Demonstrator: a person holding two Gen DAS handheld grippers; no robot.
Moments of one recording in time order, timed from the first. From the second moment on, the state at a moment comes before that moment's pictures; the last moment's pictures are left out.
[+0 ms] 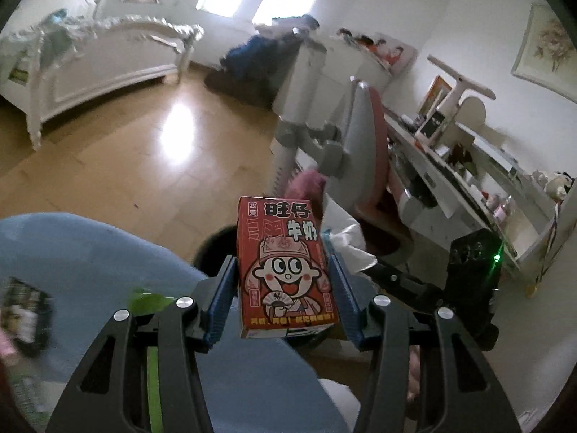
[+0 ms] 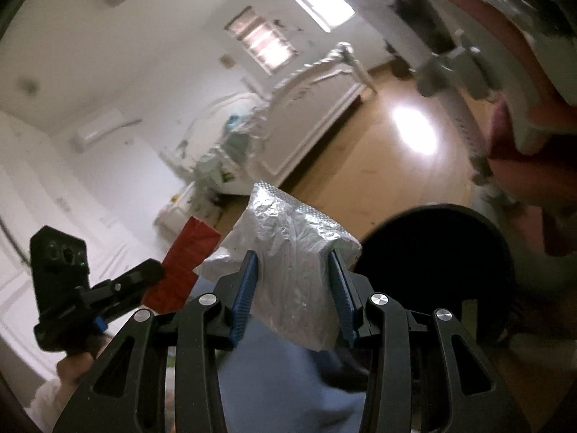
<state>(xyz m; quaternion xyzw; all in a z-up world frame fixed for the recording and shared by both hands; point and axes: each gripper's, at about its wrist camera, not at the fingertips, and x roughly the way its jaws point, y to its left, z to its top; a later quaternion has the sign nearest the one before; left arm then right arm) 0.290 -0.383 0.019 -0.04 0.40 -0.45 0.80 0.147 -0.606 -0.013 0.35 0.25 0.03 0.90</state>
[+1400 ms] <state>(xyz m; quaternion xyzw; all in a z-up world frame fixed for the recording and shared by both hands) 0.271 -0.164 0.012 -0.03 0.39 -0.24 0.89 0.184 -0.430 0.003 0.23 0.35 0.16 0.89</state>
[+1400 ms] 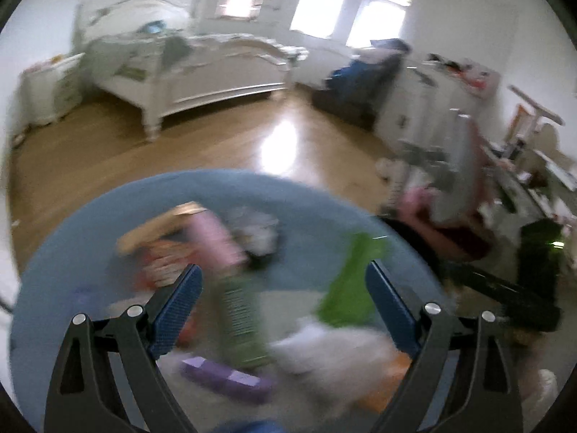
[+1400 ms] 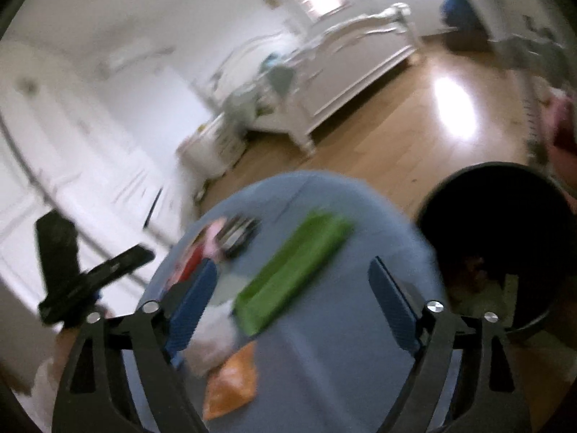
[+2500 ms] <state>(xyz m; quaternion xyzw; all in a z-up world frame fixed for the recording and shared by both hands) 0.268 -0.124 0.042 -0.06 0.34 -0.25 0.91 0.184 -0.343 0.045 0.13 0.34 0.22 0.91</state>
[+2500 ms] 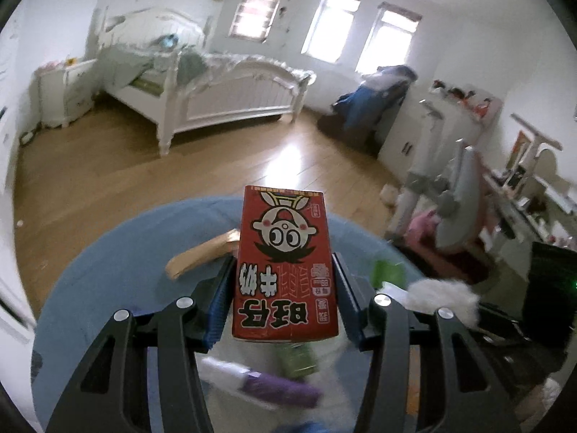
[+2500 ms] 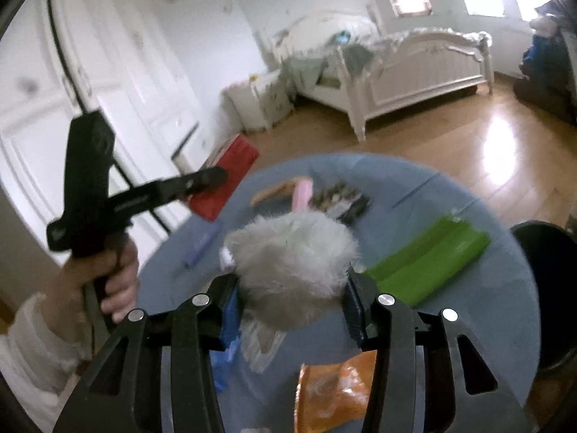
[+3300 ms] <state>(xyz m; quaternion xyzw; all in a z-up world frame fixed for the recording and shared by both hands) 0.262 -0.352 0.033 0.01 0.38 -0.41 0.83 0.142 -0.568 0.026 0.27 0.26 0.05 0.92</state>
